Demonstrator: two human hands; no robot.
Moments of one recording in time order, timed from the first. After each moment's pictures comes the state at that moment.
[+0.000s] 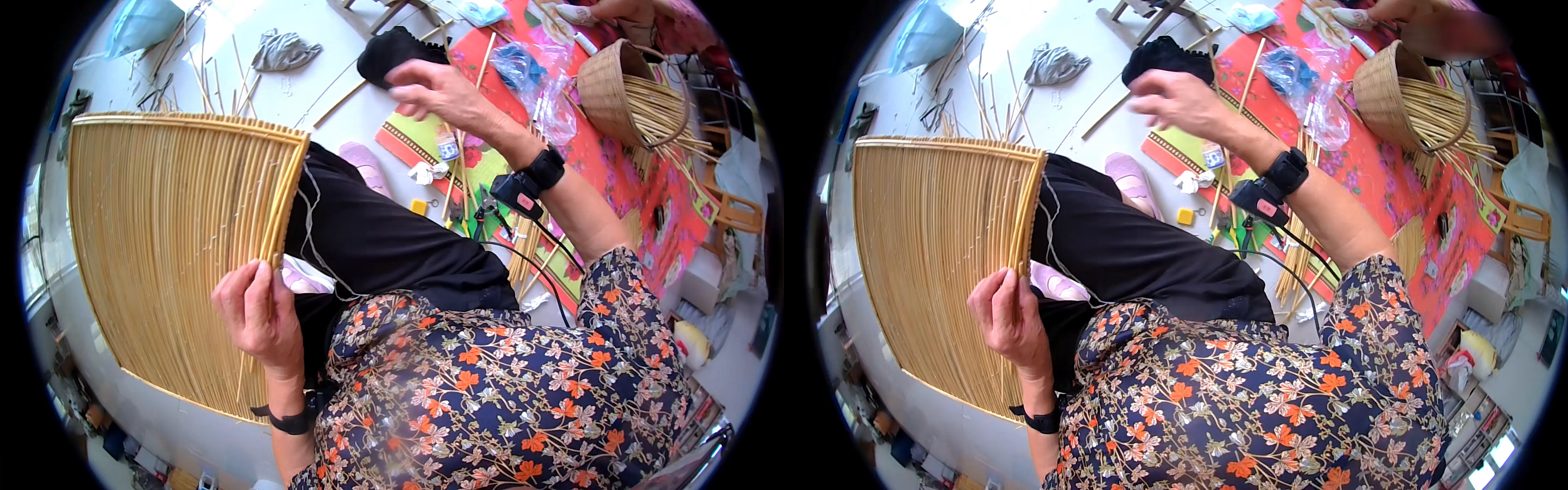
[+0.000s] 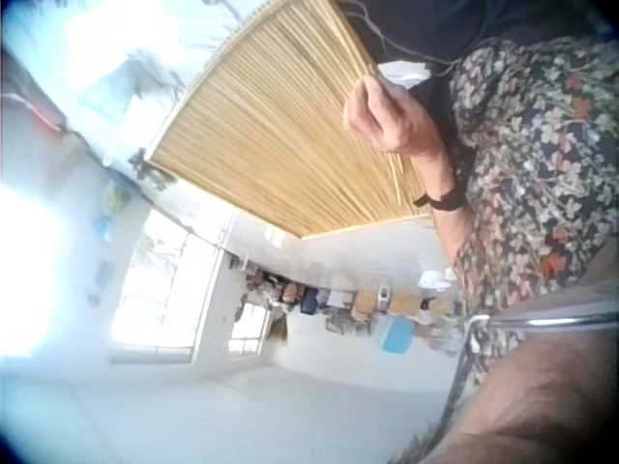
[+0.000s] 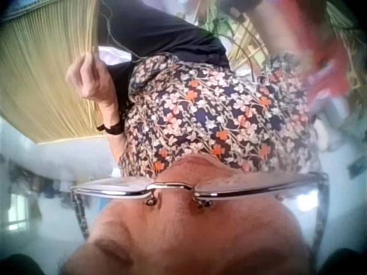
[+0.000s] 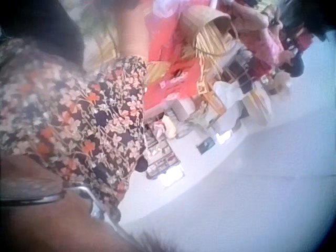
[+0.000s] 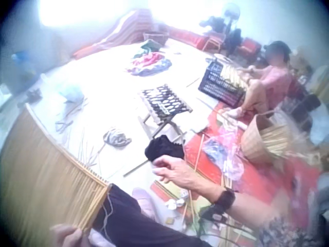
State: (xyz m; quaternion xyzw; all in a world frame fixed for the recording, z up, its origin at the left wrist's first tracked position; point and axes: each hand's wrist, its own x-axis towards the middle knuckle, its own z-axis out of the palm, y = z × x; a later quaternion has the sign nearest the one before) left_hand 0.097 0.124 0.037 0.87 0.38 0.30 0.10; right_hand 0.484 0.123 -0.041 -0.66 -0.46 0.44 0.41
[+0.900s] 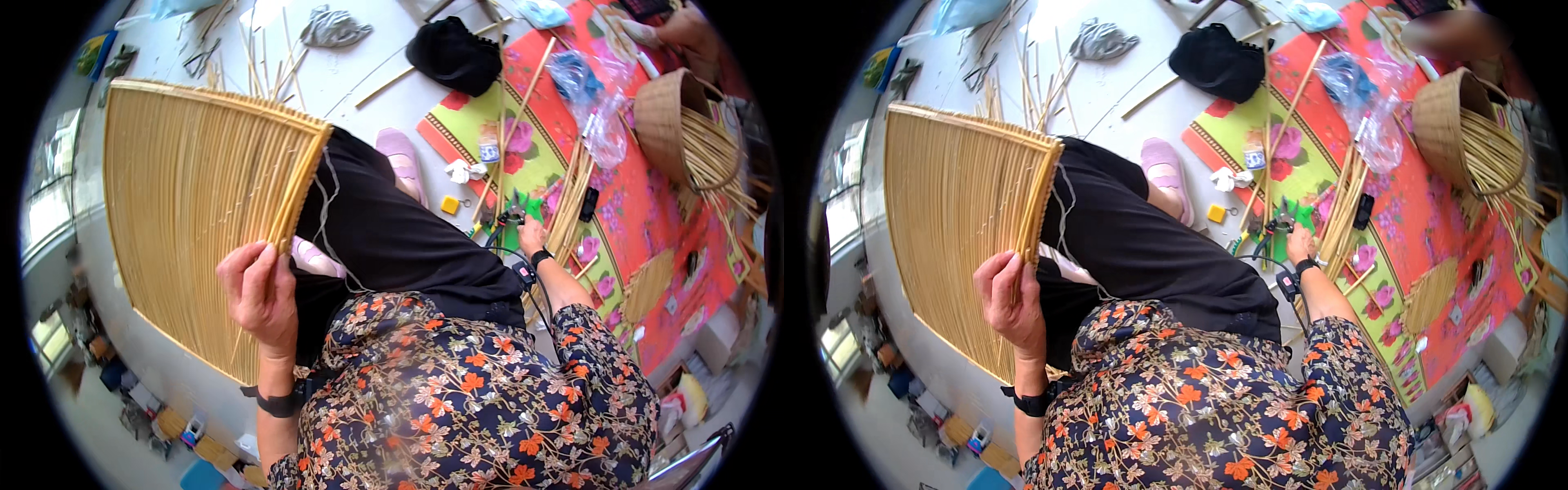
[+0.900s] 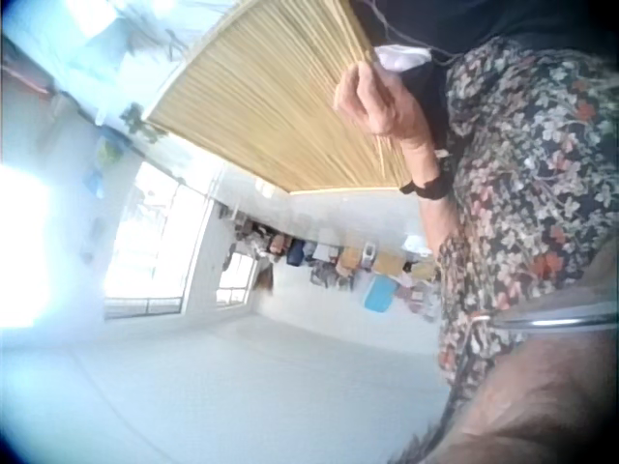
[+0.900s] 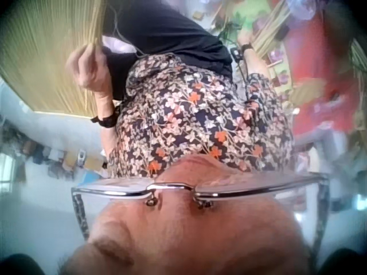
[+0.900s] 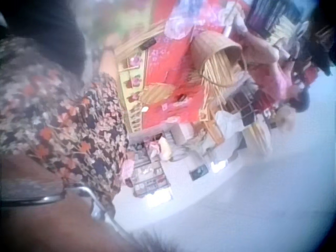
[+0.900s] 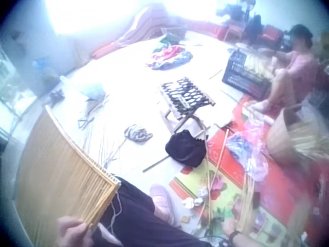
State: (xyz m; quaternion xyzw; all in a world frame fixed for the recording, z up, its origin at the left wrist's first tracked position) left_hand 0.067 0.132 0.031 0.82 0.44 0.32 0.19; right_hand 0.505 -0.233 -0.286 -0.92 -0.25 0.27 -0.11
